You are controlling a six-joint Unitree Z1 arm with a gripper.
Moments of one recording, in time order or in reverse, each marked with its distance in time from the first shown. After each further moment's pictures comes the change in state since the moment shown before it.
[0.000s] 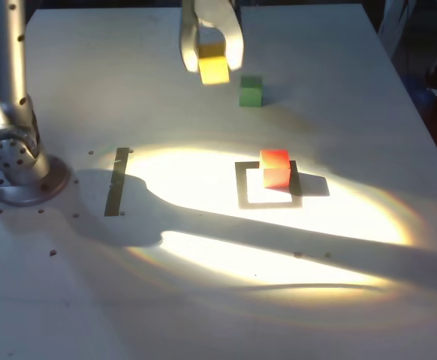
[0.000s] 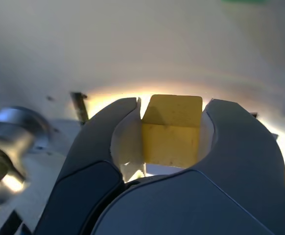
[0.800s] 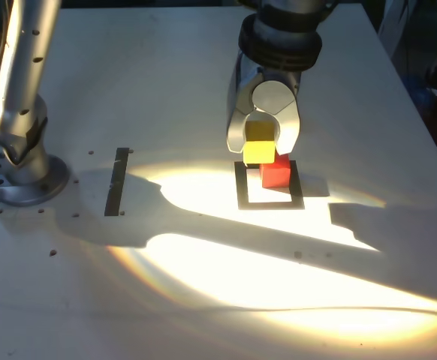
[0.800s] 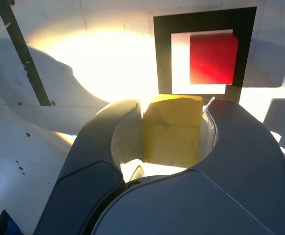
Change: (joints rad) arm -0.382 0.204 -0.140 0.025 -0.041 -0.349
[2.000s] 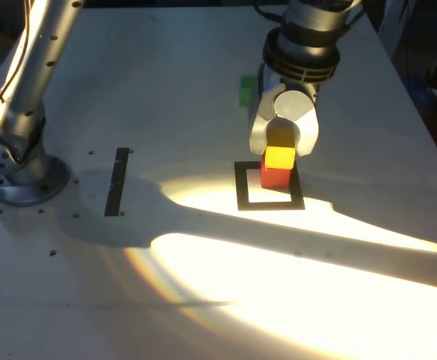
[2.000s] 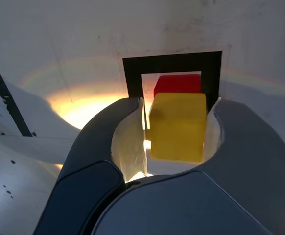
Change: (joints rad) arm 0.069 0.096 -0.037 -0.056 0.038 0.086
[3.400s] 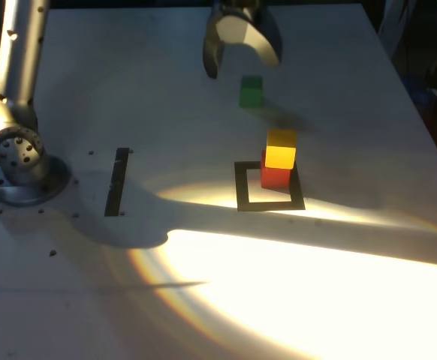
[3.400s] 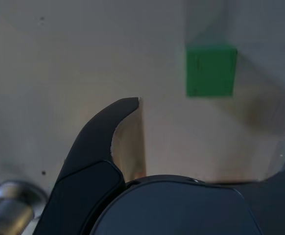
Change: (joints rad) arm 0.488 -0.137 0.238 -0.217 0.098 0.575
